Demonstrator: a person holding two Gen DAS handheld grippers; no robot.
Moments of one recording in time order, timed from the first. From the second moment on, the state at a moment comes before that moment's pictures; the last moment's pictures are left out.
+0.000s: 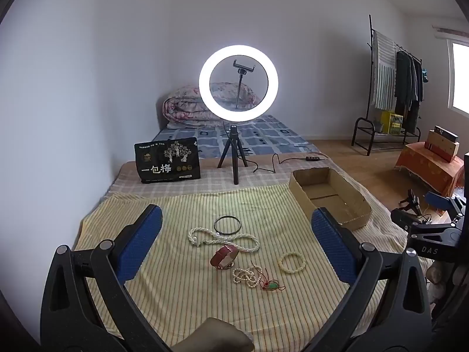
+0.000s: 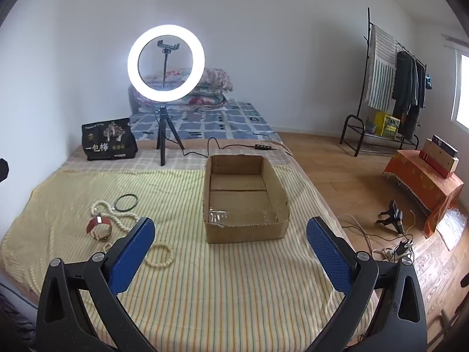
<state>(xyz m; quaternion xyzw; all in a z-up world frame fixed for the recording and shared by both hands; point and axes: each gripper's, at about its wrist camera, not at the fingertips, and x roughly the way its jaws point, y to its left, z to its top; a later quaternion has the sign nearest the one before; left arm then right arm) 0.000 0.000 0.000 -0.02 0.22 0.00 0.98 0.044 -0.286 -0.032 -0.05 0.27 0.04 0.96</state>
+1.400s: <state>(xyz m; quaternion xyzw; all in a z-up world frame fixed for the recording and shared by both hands) -0.002 0.004 0.009 -0.01 0.21 0.01 0.98 0.045 -0.279 -0.031 -0.05 0.26 0.04 0.96</state>
